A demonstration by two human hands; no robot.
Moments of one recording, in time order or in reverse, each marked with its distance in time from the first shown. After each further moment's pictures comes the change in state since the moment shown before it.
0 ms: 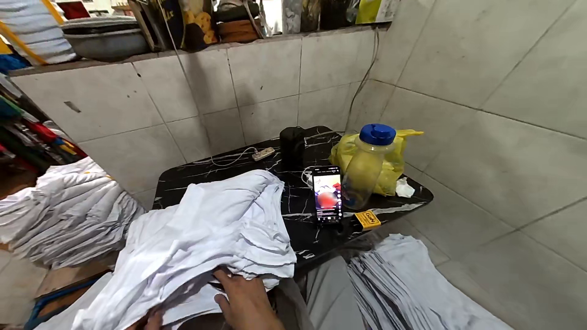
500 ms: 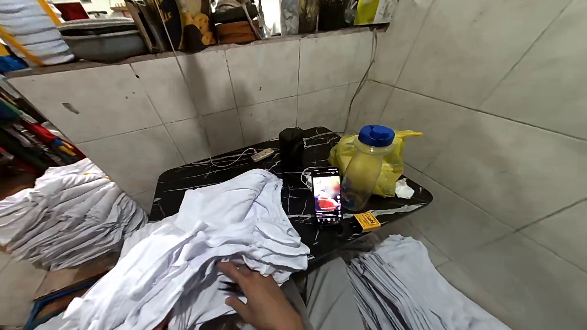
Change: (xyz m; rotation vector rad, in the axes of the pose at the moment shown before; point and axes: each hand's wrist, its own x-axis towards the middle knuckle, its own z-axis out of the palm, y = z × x) left_hand 0.004 0.027 0.015 -0.908 0.054 -0.309; right_hand -0.005 0.035 -0.012 0.109 0.087 -0.190
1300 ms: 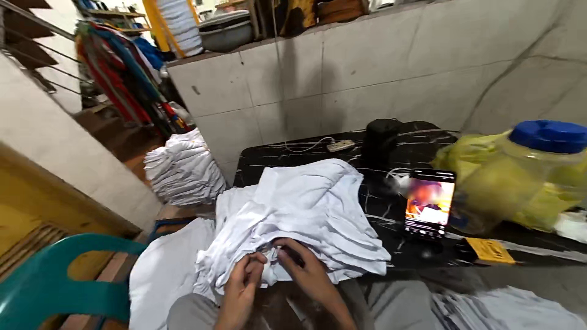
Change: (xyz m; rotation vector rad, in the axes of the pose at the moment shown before) left_hand -0.015 0.001 -0.014 0.386 -0.412 0.158; right_hand 0.033 0.004 0.039 0.623 0.114 -0.293
